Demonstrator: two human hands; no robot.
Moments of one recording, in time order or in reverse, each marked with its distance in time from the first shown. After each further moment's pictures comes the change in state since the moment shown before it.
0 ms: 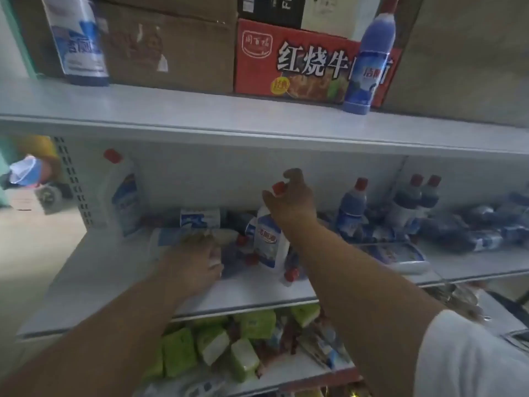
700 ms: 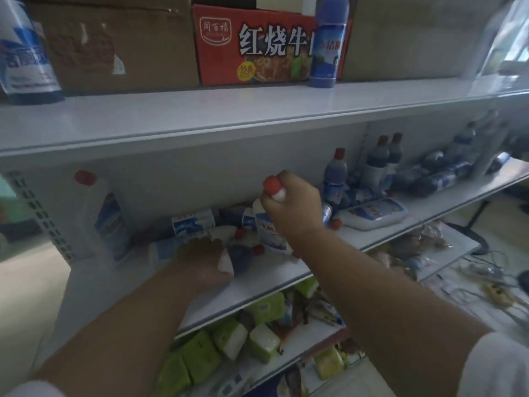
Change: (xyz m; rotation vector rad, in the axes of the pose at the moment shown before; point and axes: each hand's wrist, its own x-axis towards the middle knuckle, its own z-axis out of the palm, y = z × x) left_hand 0.029 -0.025 0.000 0.112 -0.283 0.182; right_hand -0.077 -0.032 -0.001 -0.051 0.323 -0.120
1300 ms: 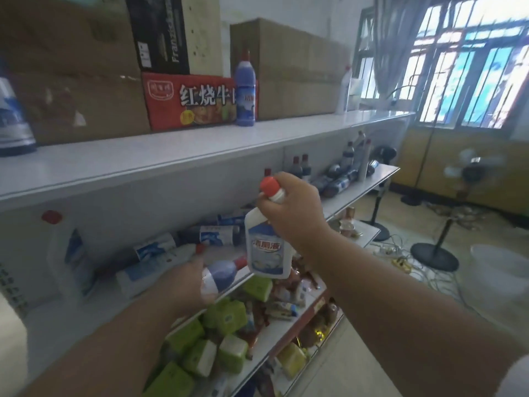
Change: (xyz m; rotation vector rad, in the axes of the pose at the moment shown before) left_hand -0.108 0.030 -0.037 -0.139 0.007 0.169; right_hand -0.100 -0.103 -0.122 -0.082 0.209 0.051
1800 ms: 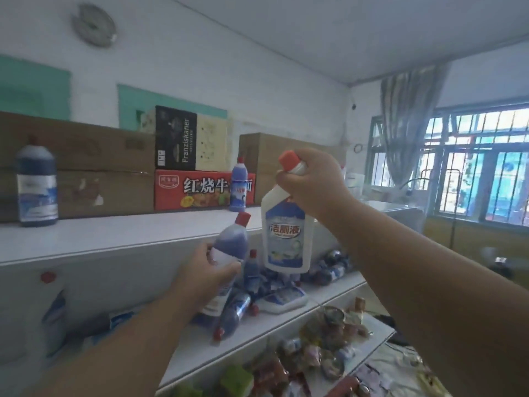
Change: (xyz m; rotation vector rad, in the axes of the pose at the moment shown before) left_hand -0.025 0.172 -0.118 -0.835 0.579 0.056; right_hand 0.109 -0.053 -0.200 0.102 0.023 -0.271
